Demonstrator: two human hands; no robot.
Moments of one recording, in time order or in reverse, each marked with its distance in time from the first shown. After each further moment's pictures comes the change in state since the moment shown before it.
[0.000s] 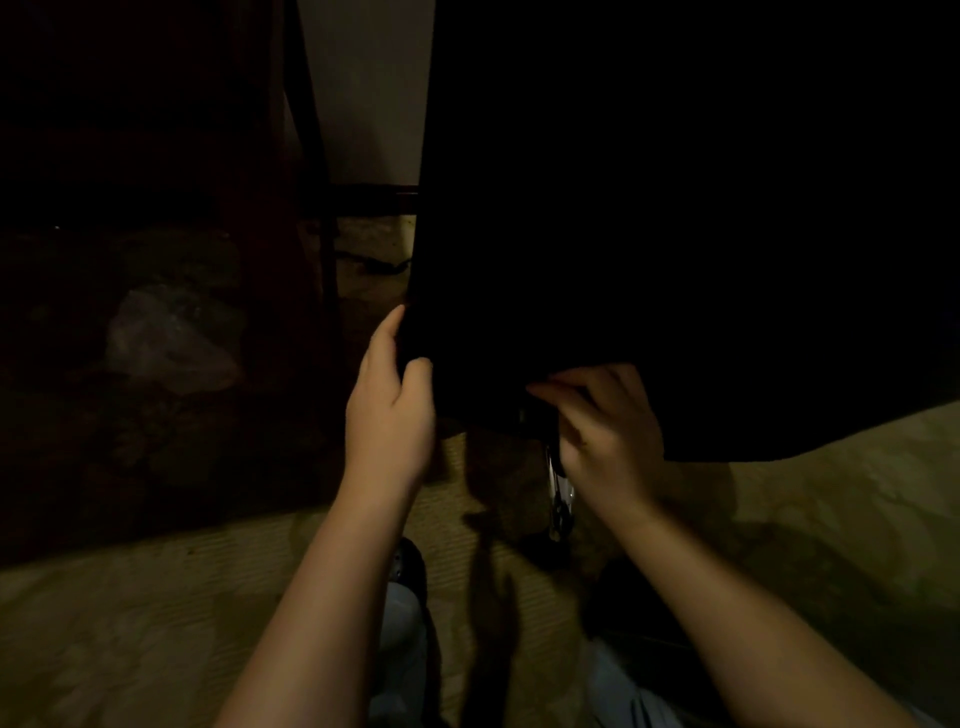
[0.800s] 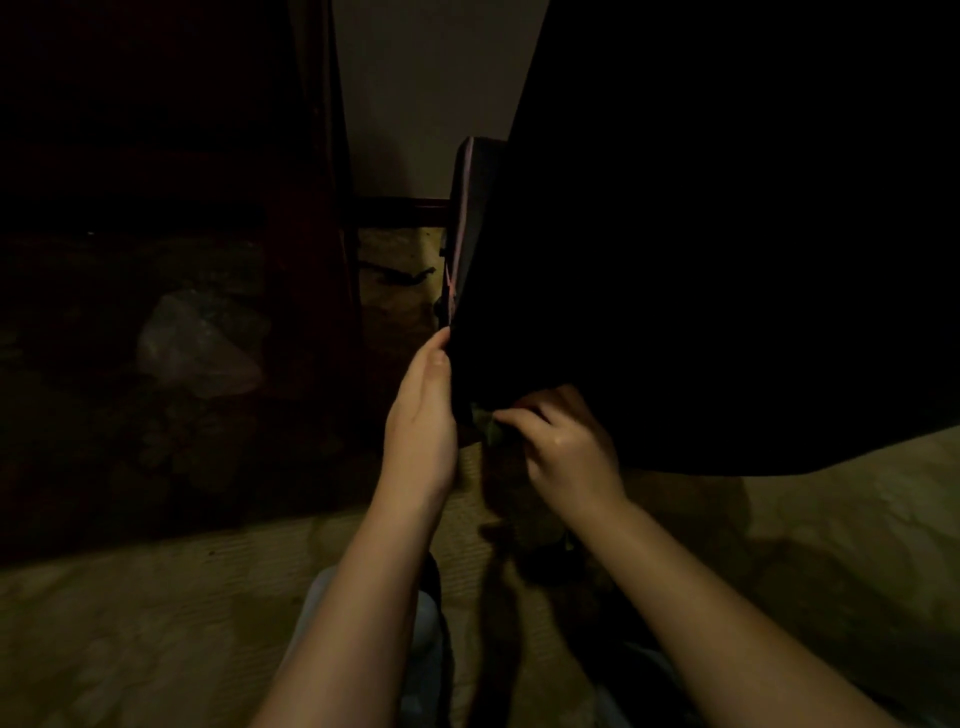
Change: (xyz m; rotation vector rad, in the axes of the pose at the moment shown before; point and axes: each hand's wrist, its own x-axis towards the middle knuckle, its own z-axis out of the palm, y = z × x) left_hand -0.005 0.000 -0.008 -0.200 -0.051 -0.080; right_hand 0.003 -0.038 0.034 0.109 -0.363 0.113
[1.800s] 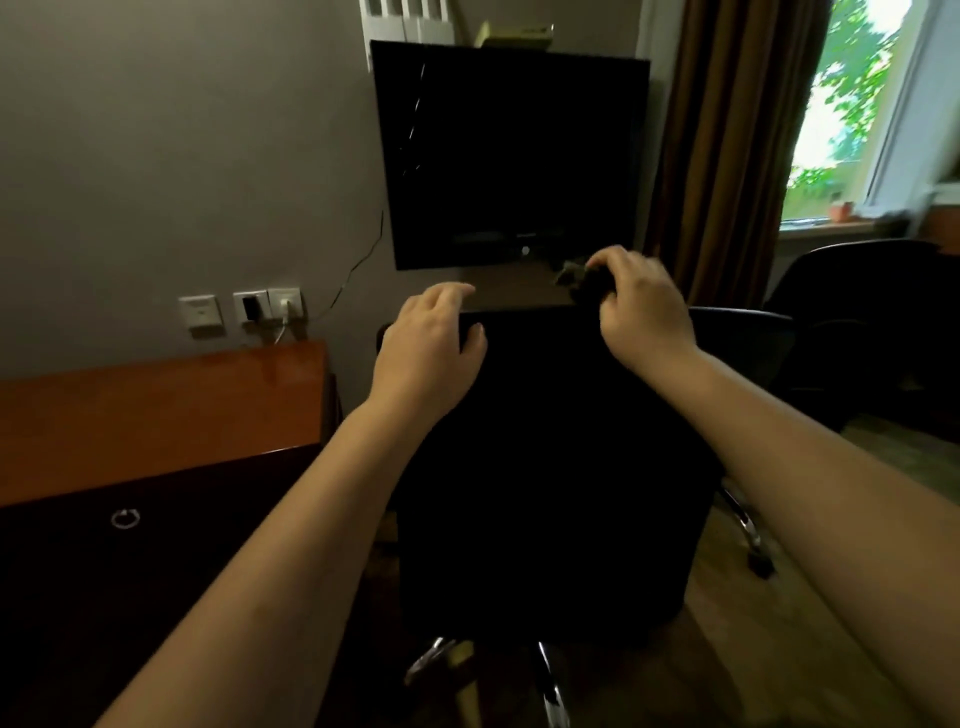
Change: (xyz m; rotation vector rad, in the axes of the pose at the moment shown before) left_hand -0.163 0.399 0.098 0.990 0.053 1.093; right_hand 0.037 -0.025 -0.522 0.034 0.538 0.128
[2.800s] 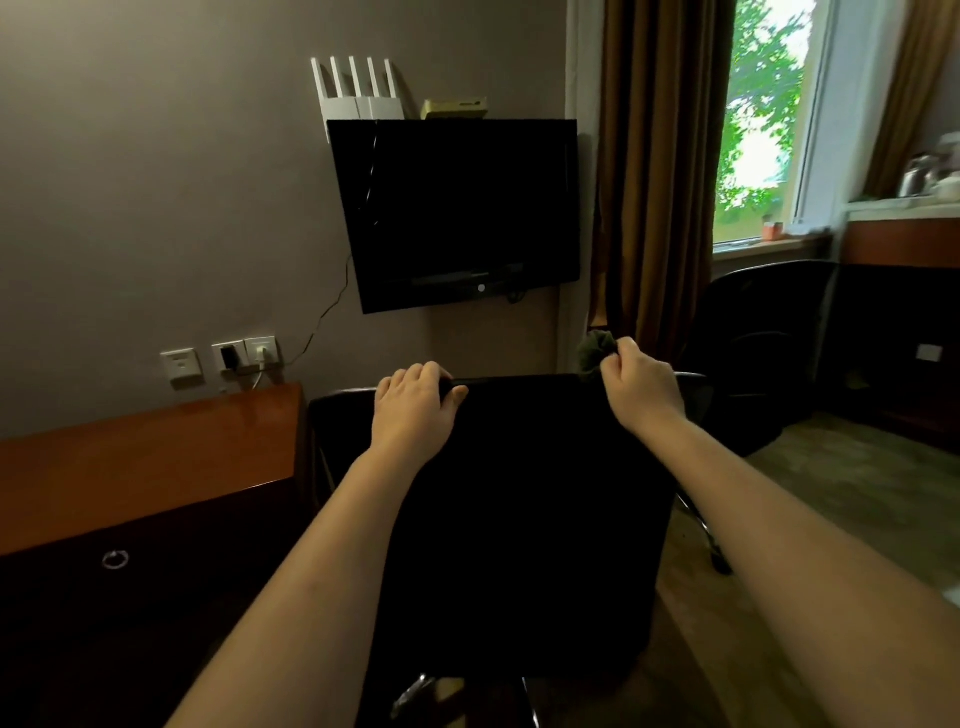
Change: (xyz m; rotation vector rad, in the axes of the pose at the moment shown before) left_hand -0.017 0.070 0.019 0.210 -0.173 -0.151; right_hand -0.076 0.047 -0.078 0.026 -0.091 0.392
